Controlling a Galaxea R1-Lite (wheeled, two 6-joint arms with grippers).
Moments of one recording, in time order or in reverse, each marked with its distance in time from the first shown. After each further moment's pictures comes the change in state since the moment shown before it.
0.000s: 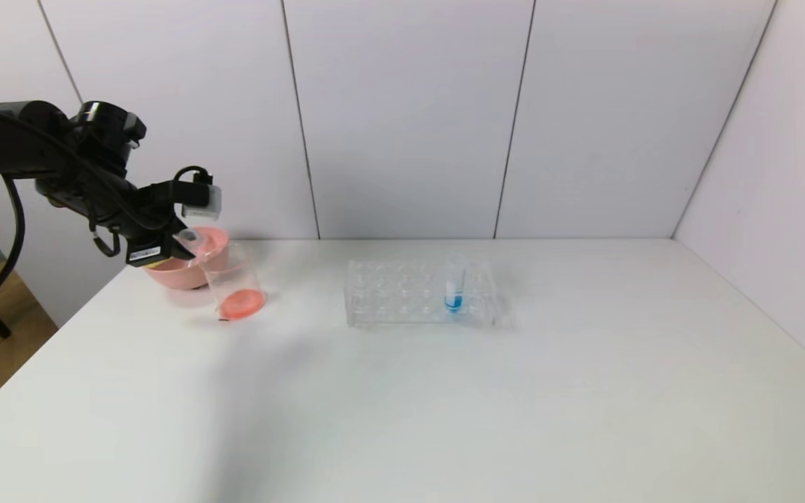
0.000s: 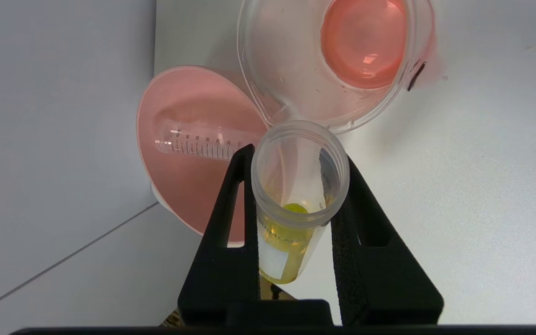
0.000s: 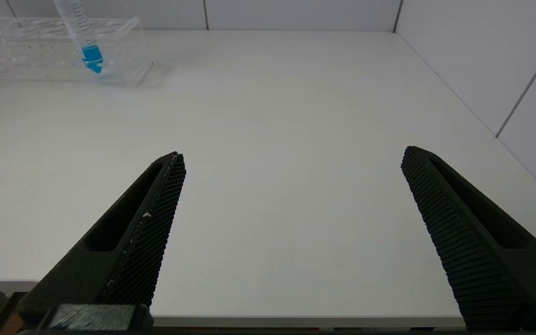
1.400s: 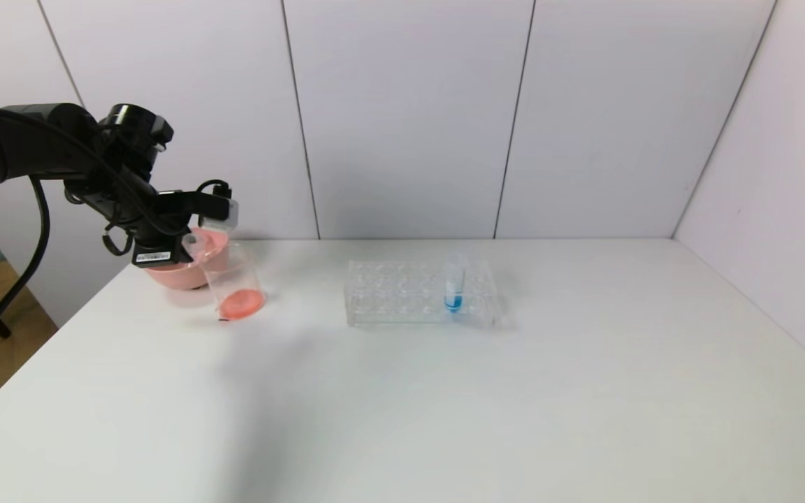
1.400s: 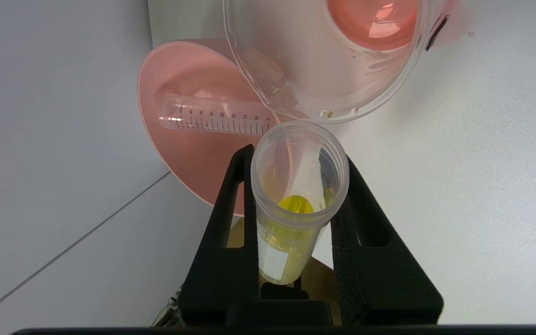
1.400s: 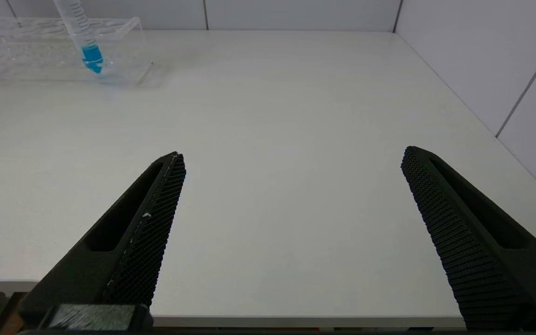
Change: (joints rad) left arm -0.066 0.010 0.000 -0.001 0.212 0.032; right arm 0.000 0.000 0.000 0.000 0.000 0.000
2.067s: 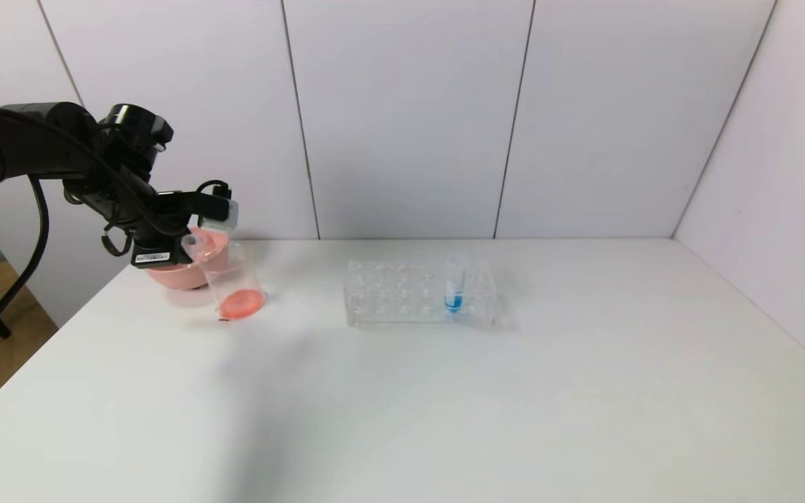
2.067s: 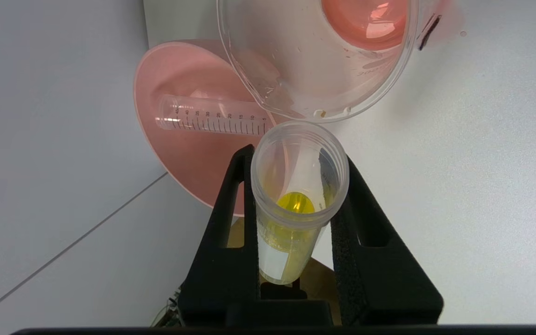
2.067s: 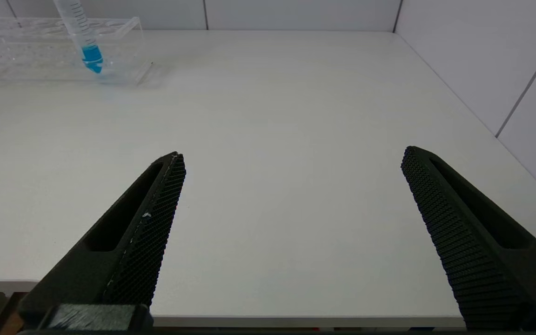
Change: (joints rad) left arm 0.000 -0.003 0.000 0.012 -0.001 0.000; right arm 0.000 0.000 0.000 0.000 0.000 0.000
